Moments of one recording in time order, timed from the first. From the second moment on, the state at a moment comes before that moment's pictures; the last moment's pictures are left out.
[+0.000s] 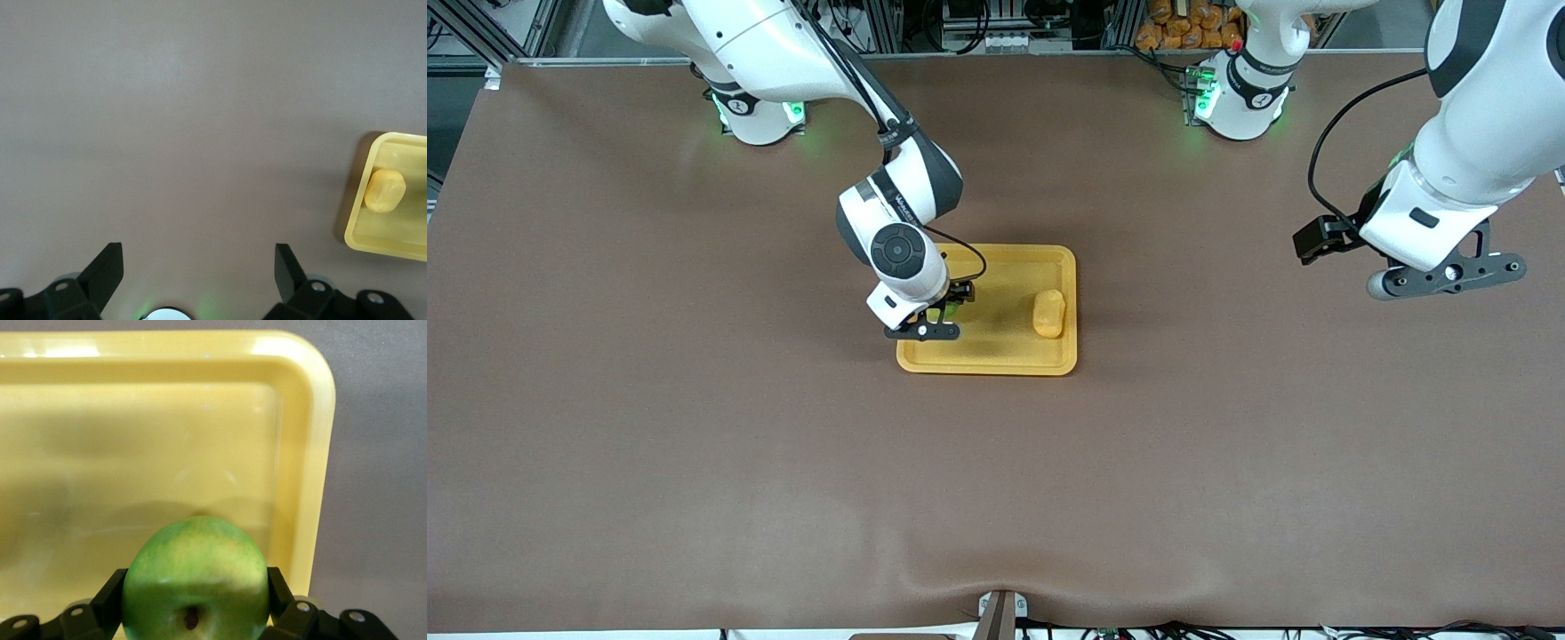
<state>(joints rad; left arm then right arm) 0.03 0.11 -0.30 -1.50 0.14 1.51 -0.35 0.68 0.58 0.00 -1.77 0.18 2.20 0.58</state>
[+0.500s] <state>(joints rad) 0.03 0.06 -0.23 -1.49 0.14 1.47 -0.21 0.68 0.58 0.00 -1.79 0.18 2.22 0.59</state>
